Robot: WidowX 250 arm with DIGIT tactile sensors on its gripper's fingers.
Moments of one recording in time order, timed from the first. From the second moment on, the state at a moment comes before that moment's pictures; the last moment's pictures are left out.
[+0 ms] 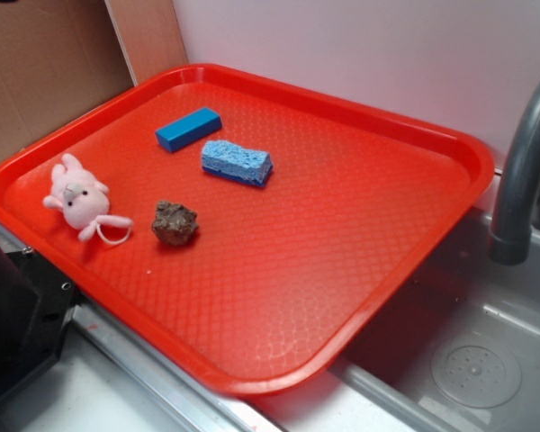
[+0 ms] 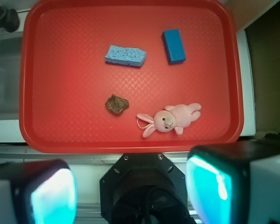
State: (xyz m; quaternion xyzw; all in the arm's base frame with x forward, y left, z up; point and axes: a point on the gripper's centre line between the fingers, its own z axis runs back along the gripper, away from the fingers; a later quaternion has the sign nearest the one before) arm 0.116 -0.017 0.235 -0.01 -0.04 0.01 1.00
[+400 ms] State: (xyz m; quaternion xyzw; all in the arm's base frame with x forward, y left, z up) arm 0.114 -0.016 0.229 -0.01 -0.03 0.02 1.00
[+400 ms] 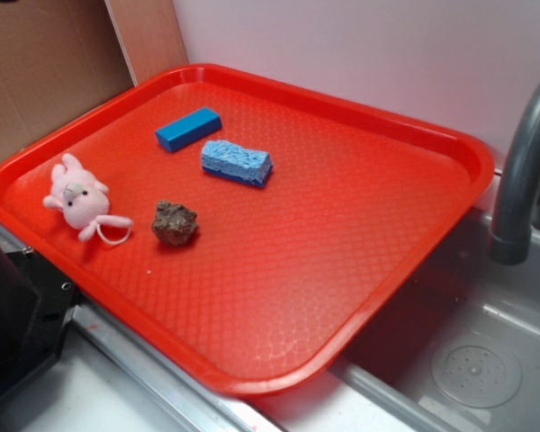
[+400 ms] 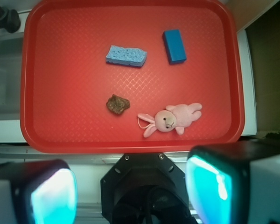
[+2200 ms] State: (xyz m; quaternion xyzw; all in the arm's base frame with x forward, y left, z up) arm 0.145 0.070 0.020 0.02 0.01 0.47 0.88
